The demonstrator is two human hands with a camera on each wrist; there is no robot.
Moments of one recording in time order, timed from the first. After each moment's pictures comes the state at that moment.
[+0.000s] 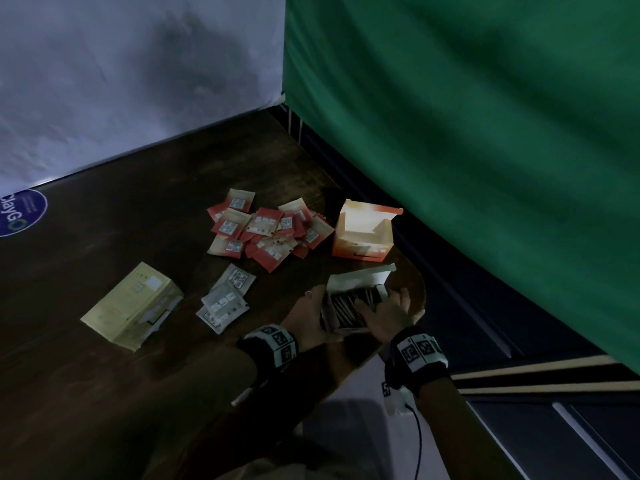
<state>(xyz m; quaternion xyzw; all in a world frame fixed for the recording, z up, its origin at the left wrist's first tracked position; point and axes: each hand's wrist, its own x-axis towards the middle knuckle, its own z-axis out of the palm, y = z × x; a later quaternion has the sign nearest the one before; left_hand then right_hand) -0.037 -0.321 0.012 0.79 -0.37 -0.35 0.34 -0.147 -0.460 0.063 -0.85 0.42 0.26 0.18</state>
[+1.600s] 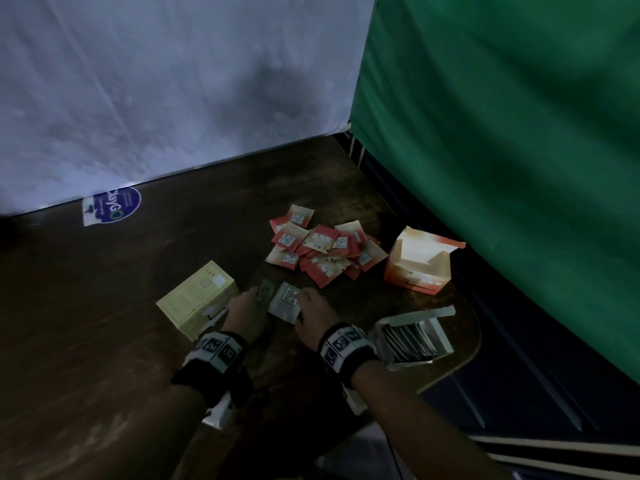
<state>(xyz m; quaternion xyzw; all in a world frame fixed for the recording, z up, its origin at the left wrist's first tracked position) 0.042 -0.191 0.056 0.93 -0.10 -0.24 0.25 -0.020 -0.328 0.031 -0.95 0.10 0.15 0.25</state>
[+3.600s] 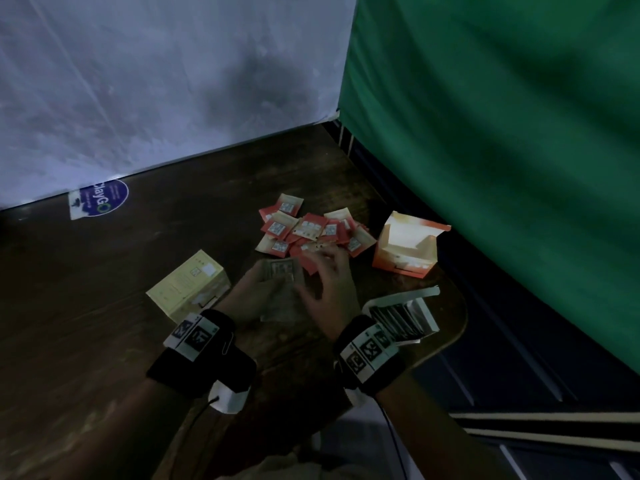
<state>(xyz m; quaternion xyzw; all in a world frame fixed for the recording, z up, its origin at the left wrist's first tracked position) 0.003 -0.212 0.148 0.78 -0.06 -0.36 0.51 -0.064 -0.342 0.105 -0.92 0.10 -0.17 0.33</state>
